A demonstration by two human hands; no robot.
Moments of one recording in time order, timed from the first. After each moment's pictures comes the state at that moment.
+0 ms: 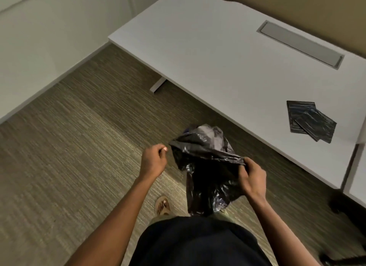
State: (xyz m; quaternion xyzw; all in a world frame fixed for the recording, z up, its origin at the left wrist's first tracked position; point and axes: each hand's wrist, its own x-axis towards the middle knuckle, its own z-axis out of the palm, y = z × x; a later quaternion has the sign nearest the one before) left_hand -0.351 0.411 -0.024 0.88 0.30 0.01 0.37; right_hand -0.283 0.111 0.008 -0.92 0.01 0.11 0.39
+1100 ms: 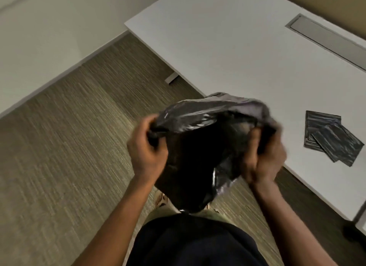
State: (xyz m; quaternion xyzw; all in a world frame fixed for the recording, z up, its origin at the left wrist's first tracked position) left_hand -0.324 0.356 0.069 0.82 0.26 0.36 0.37; right_hand -0.201 0.137 0.078 -0.85 -0.15 -0.17 0.48
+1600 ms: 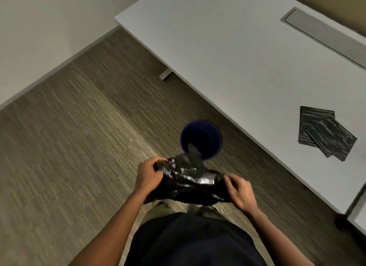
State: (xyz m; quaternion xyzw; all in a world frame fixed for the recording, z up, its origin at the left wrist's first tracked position) left_hand -0.370 0.356 -0.064 0.81 0.40 -0.05 0.44; right_hand -0.247 0.057 -0.069 -0.89 -0.17 0.26 0.34
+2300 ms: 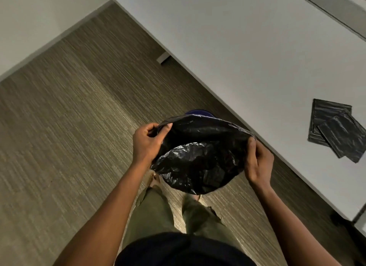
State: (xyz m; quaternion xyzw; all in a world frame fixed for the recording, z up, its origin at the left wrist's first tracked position) left_hand -0.282 0.370 -0.062 0.73 0.39 0.16 0.54; right_hand -0.162 0.087 -0.058 -0.86 -0.09 0.08 0.49
